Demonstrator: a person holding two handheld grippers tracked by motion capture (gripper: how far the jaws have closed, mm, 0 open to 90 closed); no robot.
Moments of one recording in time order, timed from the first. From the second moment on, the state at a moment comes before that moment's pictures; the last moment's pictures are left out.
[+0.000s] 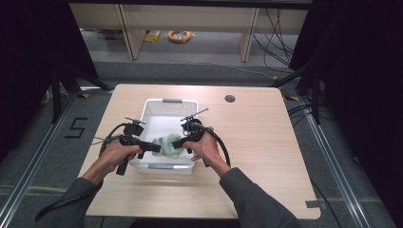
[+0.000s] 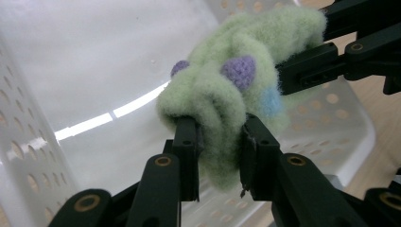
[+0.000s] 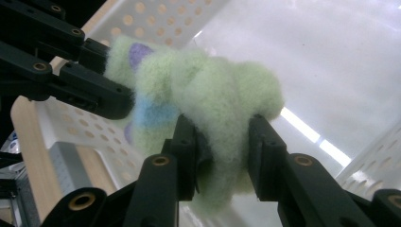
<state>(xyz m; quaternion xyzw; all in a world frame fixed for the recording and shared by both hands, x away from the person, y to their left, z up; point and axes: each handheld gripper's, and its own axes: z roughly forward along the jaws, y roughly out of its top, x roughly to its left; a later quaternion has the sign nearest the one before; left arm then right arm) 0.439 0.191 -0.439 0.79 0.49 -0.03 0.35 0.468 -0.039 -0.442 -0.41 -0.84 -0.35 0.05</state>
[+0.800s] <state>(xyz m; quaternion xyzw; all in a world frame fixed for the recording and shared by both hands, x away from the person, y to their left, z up) 0.448 0.184 -0.459 0.82 0.49 -0.02 0.30 0.477 -0.027 -0.452 -0.39 -0.88 -0.28 0.02</state>
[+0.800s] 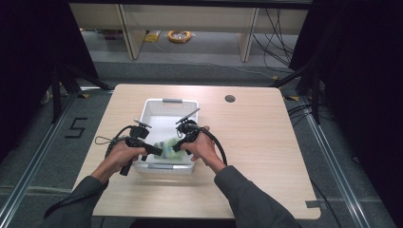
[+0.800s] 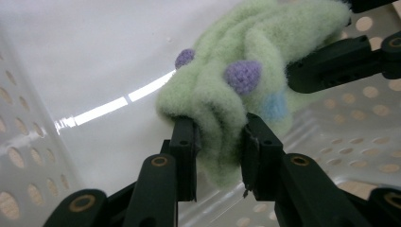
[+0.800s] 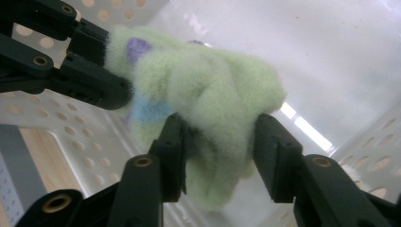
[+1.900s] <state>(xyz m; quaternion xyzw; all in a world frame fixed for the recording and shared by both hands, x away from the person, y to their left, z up) 0.432 0.191 -0.434 0.78 0.52 0.02 0.35 0.472 -0.053 -0.417 -0.36 -0.87 -0.33 0.01</state>
